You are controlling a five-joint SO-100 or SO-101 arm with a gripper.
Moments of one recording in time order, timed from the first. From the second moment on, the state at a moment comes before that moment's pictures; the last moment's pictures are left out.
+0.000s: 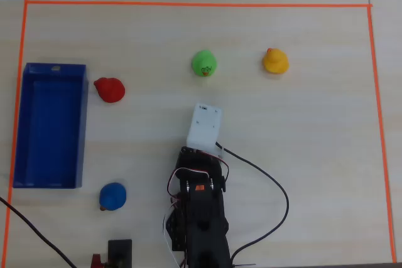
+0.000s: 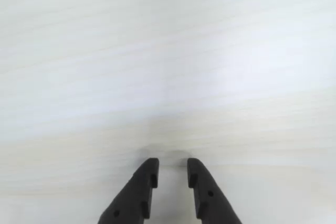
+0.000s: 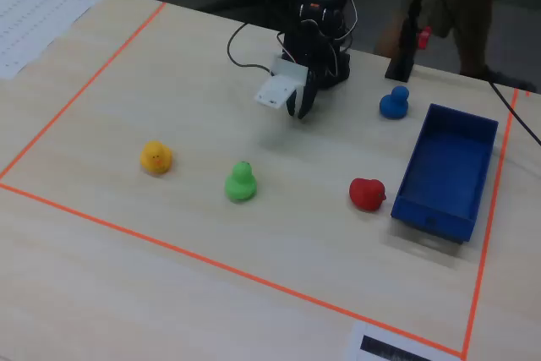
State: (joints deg) arm 0.0 190.5 178.4 73.6 -68.8
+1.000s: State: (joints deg) arm 0.0 190.5 178.4 73.7 -69.5
